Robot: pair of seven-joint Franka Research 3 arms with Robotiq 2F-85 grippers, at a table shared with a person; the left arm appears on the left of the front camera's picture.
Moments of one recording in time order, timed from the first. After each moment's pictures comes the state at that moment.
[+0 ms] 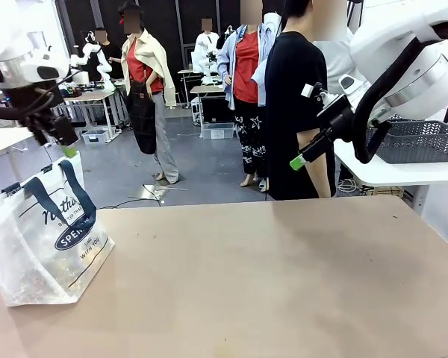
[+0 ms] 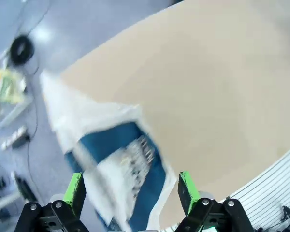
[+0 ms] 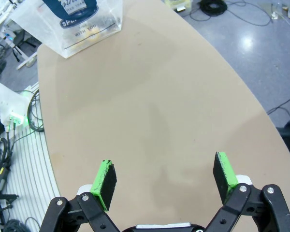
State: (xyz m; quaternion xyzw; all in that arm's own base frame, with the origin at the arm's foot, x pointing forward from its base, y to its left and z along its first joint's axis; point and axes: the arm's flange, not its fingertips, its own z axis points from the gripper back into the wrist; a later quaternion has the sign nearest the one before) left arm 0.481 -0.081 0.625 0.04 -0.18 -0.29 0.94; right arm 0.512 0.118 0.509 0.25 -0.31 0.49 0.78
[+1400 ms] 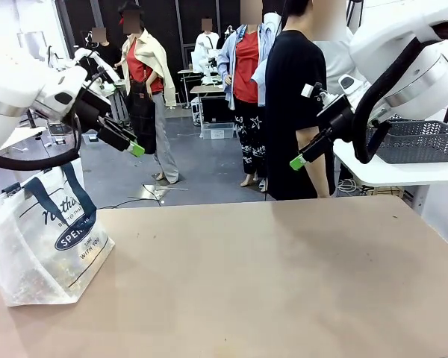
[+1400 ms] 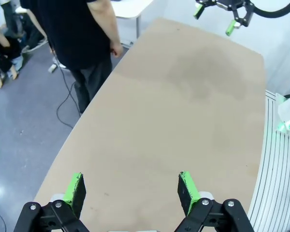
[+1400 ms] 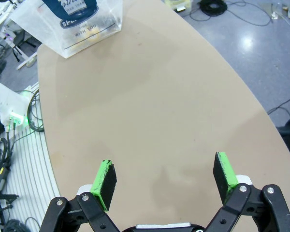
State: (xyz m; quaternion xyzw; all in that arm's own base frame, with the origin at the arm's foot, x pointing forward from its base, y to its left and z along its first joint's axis) left arm 0.508 -0.128 0.565 -0.18 -0.35 -0.51 0.76; right arm 0.512 0.118 0.509 0.25 -0.31 0.49 0.78
